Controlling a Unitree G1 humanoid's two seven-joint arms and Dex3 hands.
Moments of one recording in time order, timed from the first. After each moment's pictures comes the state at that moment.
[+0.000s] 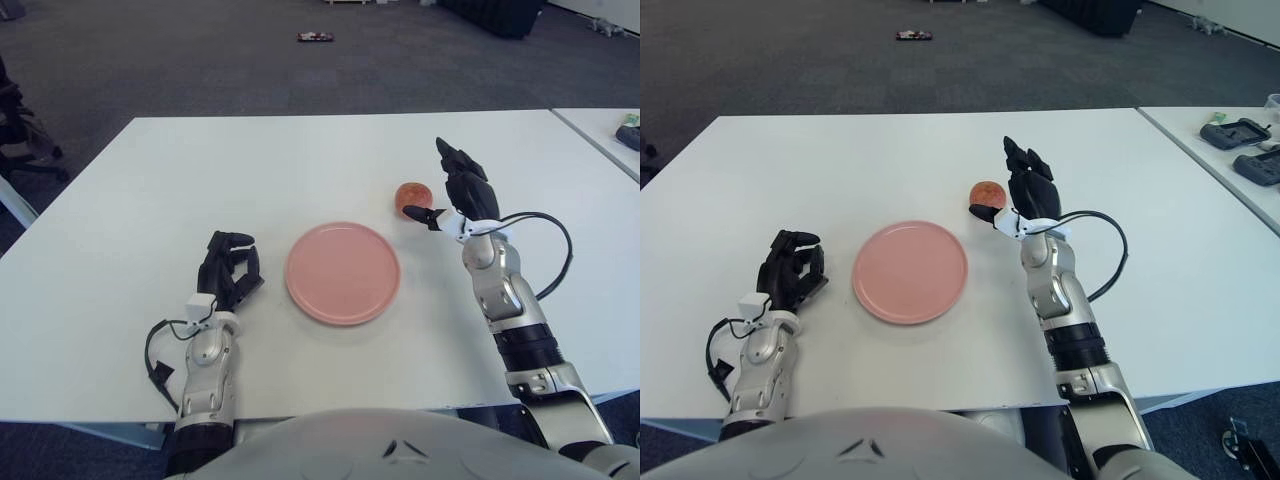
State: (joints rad) left arm 0.22 -0.06 0.12 0.09 -0.07 -0.25 0.05; right arm -0.31 -0.25 0.13 0.15 -0.68 0.11 -0.10
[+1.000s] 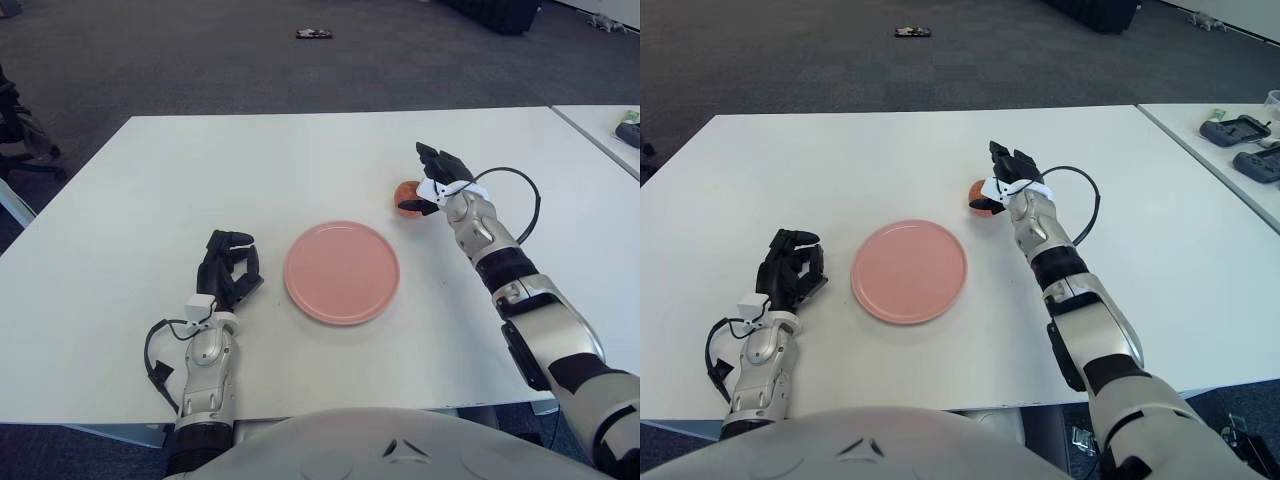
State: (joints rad) left arm 0.23 -0.07 0.12 0.09 -0.07 -0.27 0.05; right arm -0.72 -0.28 0.35 0.82 -0.66 0.10 -0.01
